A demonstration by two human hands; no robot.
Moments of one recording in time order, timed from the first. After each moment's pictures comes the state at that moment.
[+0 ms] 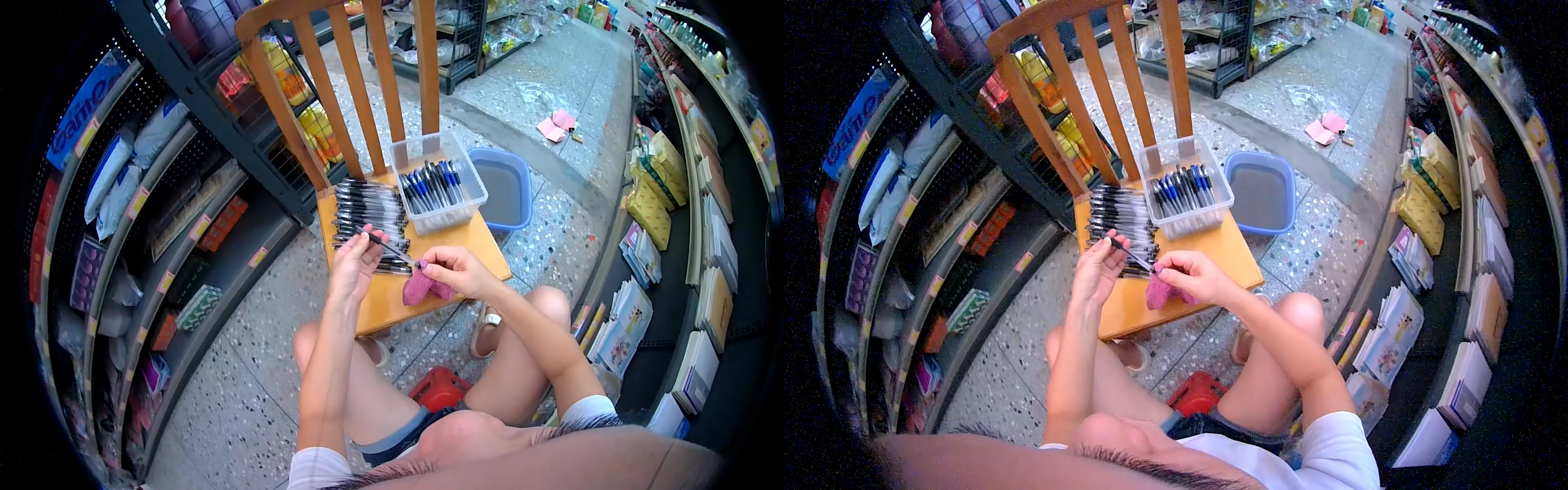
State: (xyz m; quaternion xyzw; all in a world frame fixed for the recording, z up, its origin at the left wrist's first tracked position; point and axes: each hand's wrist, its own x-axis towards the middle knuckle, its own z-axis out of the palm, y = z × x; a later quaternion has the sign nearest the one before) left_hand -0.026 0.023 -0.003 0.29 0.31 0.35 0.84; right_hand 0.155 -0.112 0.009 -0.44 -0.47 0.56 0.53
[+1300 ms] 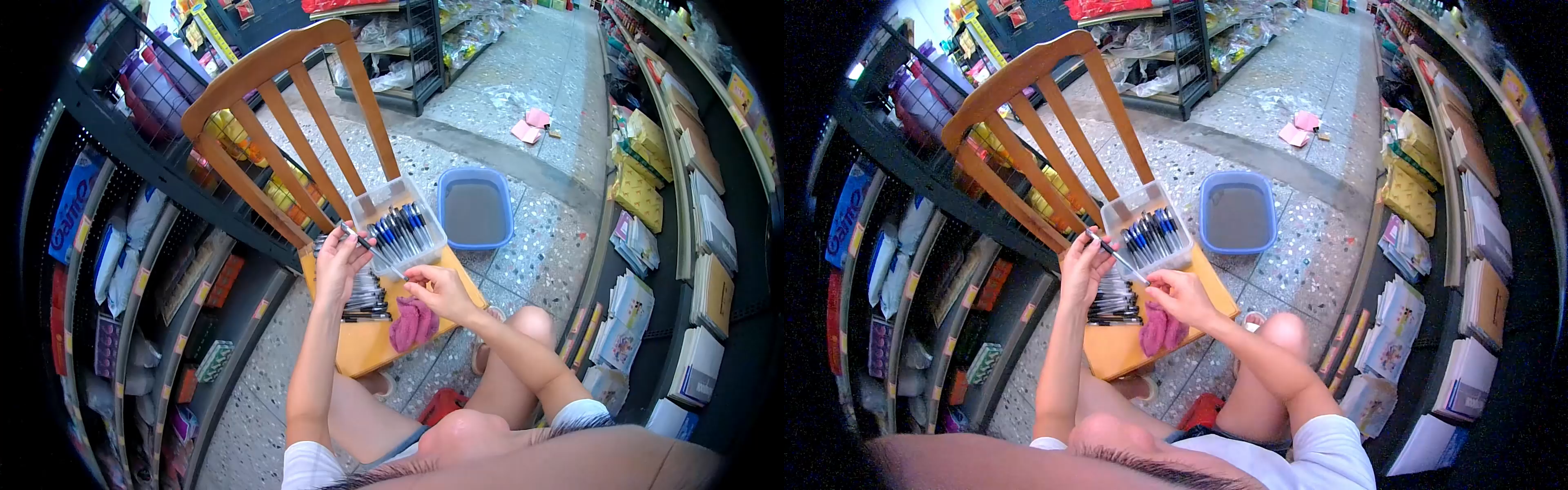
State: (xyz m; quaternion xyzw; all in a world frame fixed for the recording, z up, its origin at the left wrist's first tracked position) left_hand 0.068 0.059 0.073 0.45 0.29 0.32 0.78; right_hand 0.194 -0.107 0.034 -0.61 -0.48 0.26 0.57
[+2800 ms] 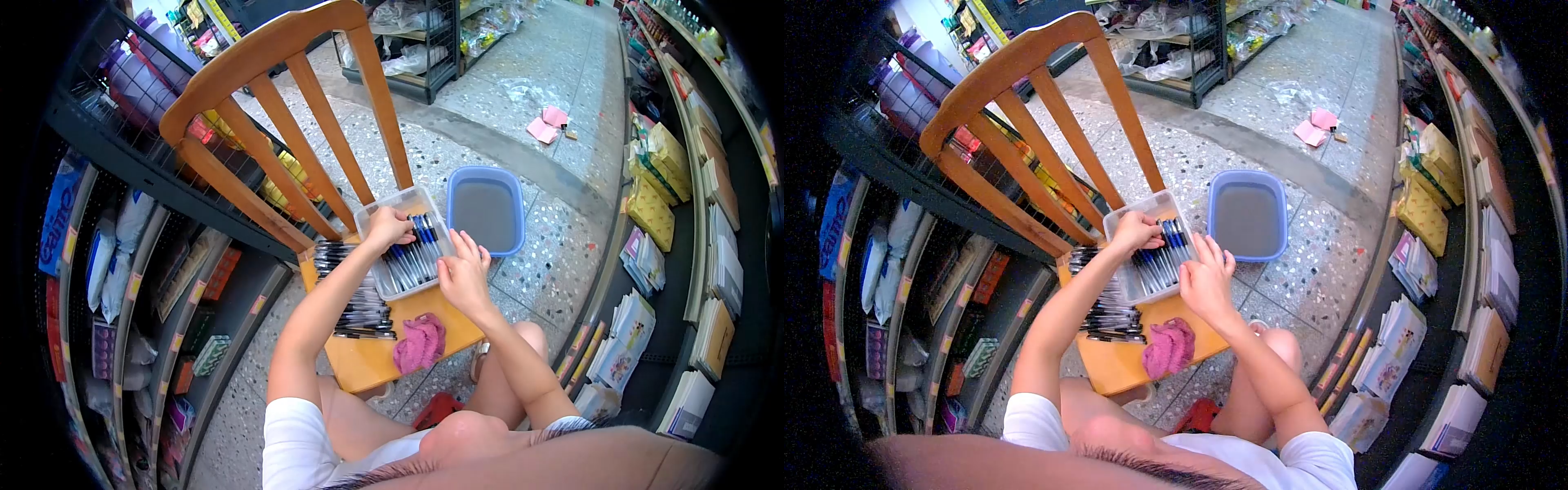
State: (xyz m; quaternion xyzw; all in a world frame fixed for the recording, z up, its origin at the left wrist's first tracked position) left_hand 0.201 0.155 -0.017 0.65 0.45 0.03 0.61; right_hand 0.247 -0.056 0.014 -0.80 -0.47 0.02 0.38
